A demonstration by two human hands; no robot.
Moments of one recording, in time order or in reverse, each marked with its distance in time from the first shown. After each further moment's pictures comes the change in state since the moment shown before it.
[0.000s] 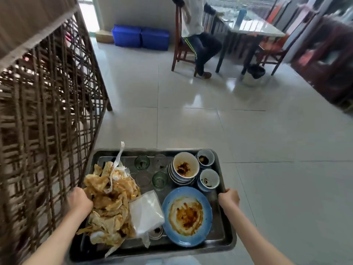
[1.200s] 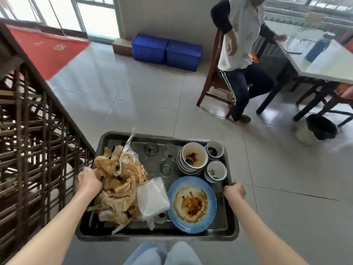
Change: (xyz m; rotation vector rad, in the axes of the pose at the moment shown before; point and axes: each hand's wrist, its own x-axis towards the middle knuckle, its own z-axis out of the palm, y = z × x) left_hand 0.670 0.626 -0.123 -0.108 0.093 -0.091; right_hand 0.559 -0.788 0.169 -0.041 -0.007 -0.094
